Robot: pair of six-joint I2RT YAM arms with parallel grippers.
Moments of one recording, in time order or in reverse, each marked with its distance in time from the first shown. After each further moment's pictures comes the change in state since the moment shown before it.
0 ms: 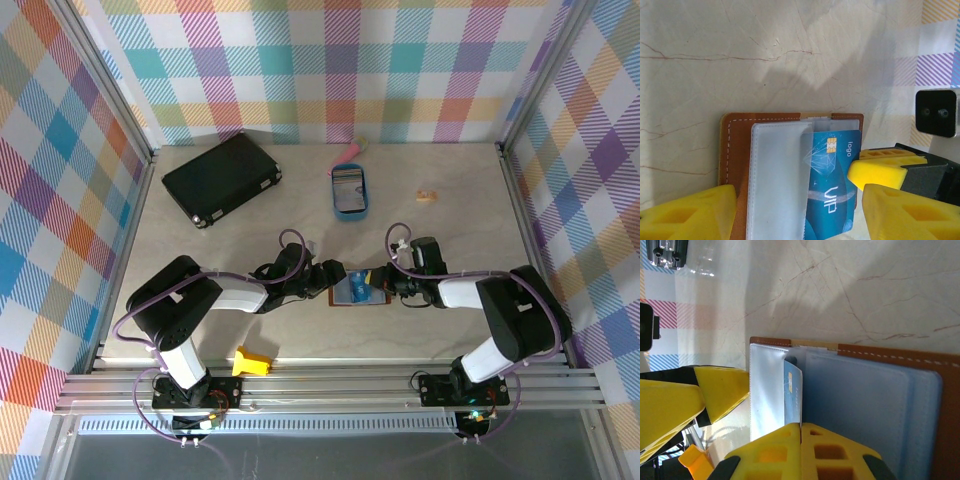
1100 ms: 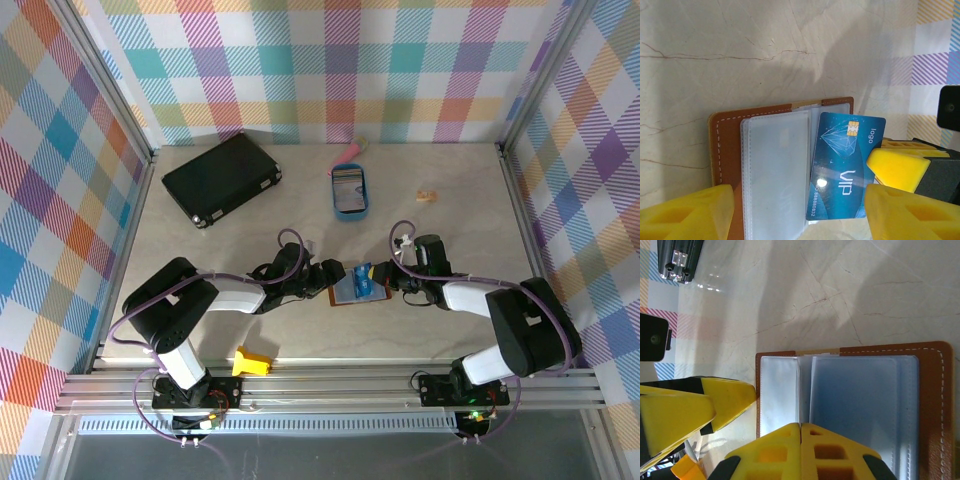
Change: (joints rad) left arm 0.005 -0.024 -0.010 -0.008 0.004 0.003; right arm -0.008 -0.093 -0.005 -0.028 0.061 -0.030
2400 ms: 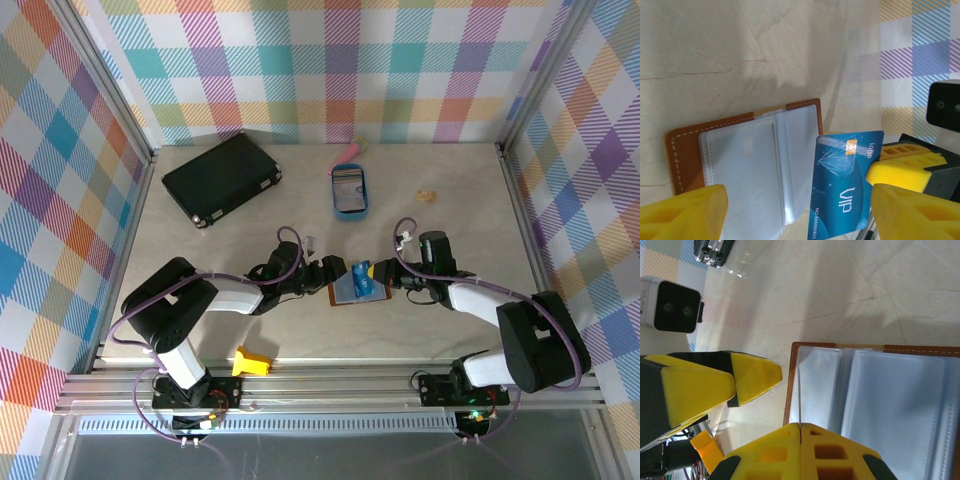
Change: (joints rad) left arm 0.021 -0.005 -0.030 0.126 0.061 0.027; right arm -0.023 -0.090 0.022 -0.090 -0.087 -0.084
